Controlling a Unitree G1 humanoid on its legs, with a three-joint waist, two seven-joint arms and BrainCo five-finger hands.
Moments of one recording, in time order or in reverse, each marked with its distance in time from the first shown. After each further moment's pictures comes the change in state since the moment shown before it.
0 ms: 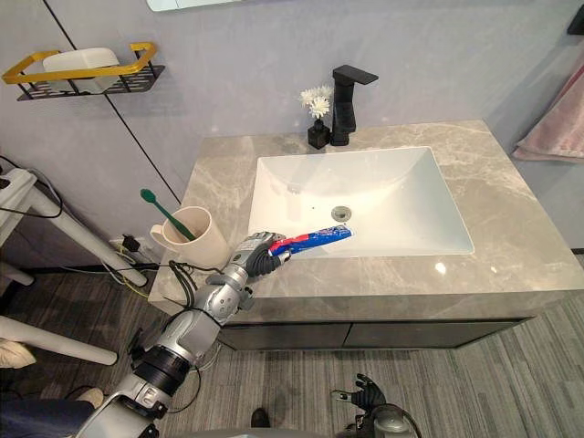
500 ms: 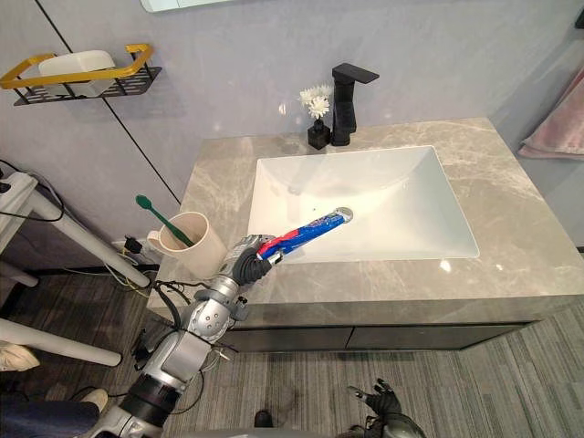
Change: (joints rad) left arm 0.206 -0.062 0.041 -0.483 -0.239 0.005 0.018; right arm 0.156 0.021 -0.360 -0.406 0.283 -0.021 -0.155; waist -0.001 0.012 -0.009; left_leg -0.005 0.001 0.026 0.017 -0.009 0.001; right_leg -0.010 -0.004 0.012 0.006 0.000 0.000
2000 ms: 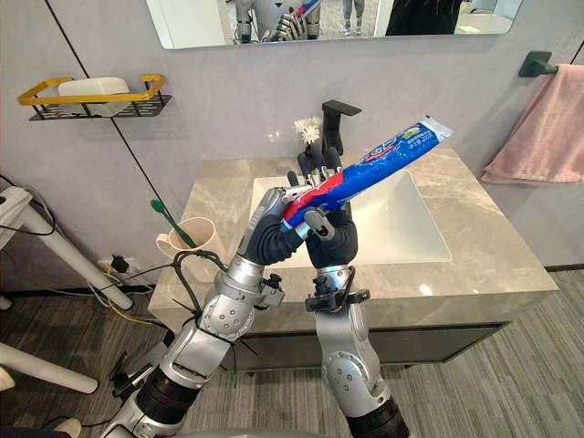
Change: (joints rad) left arm -0.187 0.027 -0.177 -0.017 0.026 -0.095 0.156; right arm -0.225 -0.044 0.854 -1.057 0.656 -0.197 0.100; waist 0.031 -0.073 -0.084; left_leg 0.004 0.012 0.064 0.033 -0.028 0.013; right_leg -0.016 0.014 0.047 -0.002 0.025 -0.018
